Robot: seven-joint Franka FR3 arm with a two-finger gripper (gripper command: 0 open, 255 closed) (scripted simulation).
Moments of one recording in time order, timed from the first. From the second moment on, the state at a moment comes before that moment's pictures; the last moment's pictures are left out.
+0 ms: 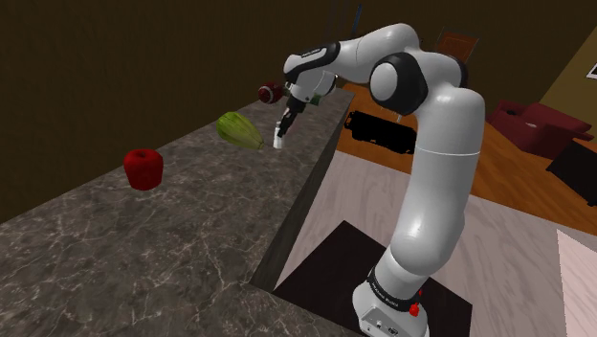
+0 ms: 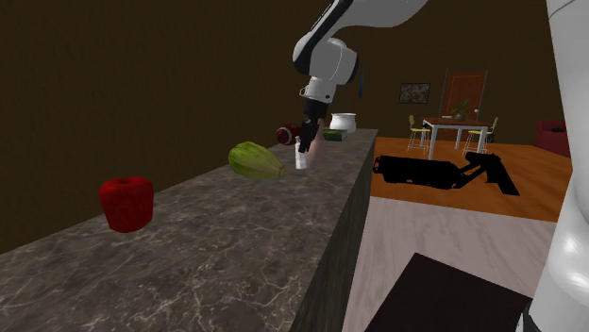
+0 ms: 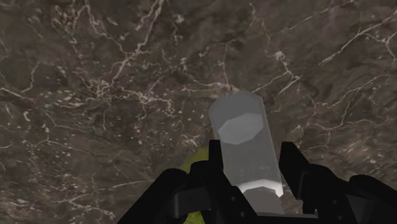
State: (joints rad) arm -0.09 0.31 -0.35 -1.75 0.43 2.09 -1.03
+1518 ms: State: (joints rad) arm -0.10 0.38 -0.33 -1.82 0.48 2.20 -1.09
